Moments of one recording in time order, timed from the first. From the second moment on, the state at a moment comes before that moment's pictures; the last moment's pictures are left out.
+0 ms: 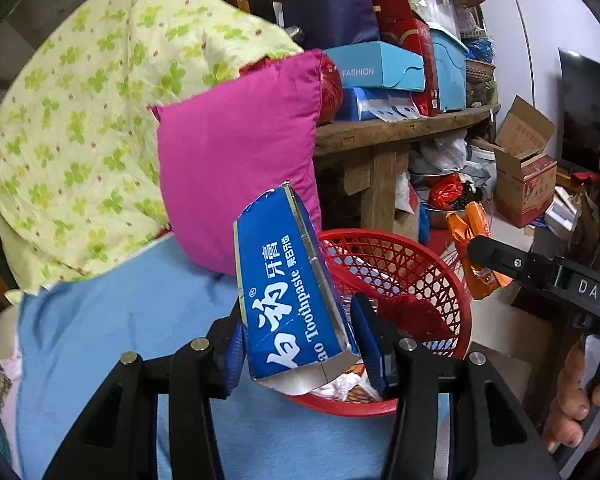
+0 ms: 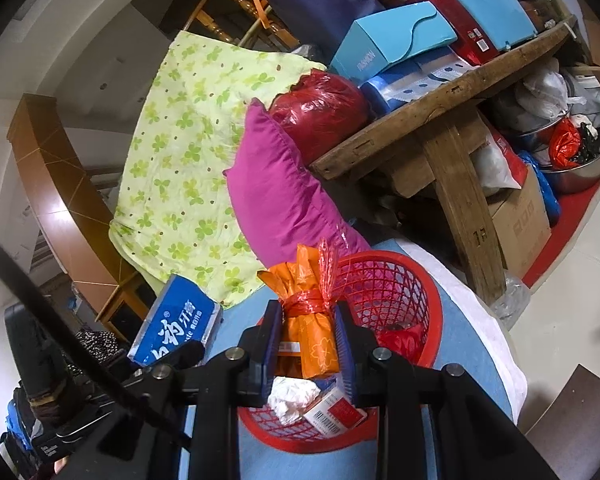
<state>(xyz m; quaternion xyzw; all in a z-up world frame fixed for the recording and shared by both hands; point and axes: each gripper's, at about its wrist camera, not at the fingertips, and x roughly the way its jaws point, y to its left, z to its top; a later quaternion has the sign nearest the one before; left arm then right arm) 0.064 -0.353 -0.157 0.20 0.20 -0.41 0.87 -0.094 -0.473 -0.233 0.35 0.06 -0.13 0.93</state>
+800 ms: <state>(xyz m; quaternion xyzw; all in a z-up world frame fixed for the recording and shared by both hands) 0.077 -0.259 -0.123 0.18 0.15 -0.34 0.91 -0.066 -0.396 -0.179 0.29 0.05 -0.08 0.95</state>
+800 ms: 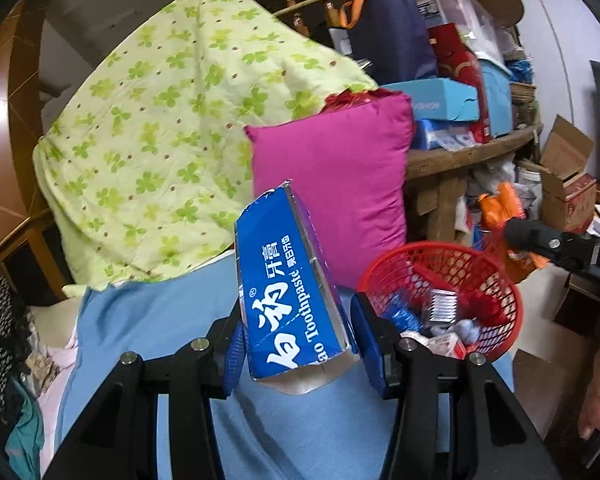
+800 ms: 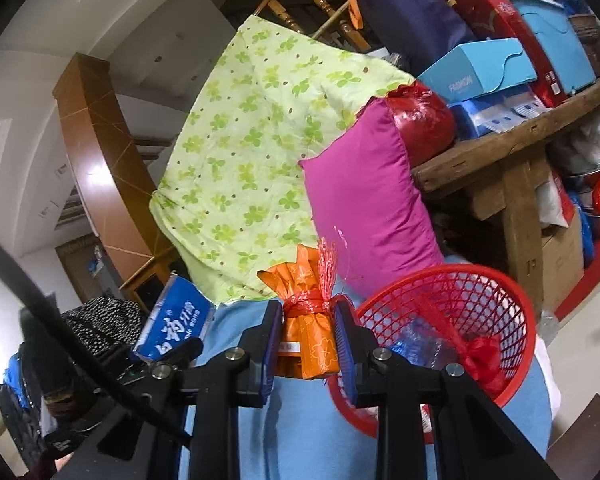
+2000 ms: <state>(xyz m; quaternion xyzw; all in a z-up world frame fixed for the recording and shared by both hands) 0.098 -0.300 -0.153 0.18 0.19 -0.32 0.91 -0.070 -0.467 -0.234 0.35 0.05 -0.12 0.93</state>
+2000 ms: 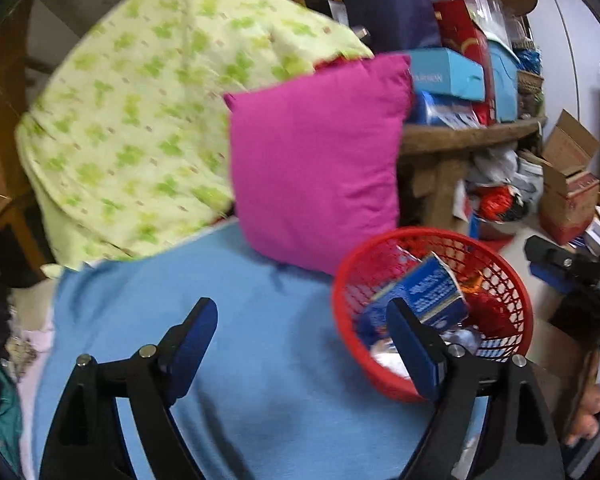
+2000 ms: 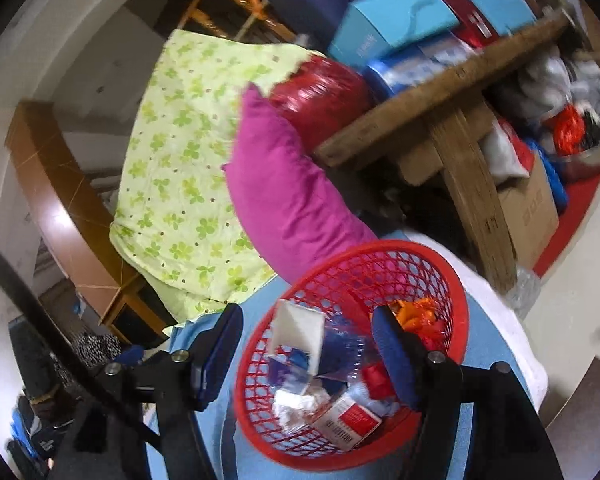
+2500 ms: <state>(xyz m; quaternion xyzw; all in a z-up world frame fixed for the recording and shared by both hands) 0.053 -0.211 -0.109 0.18 0.15 -0.25 0.94 -0.100 -0.358 -0.166 0.24 0.08 -0.15 0.96</state>
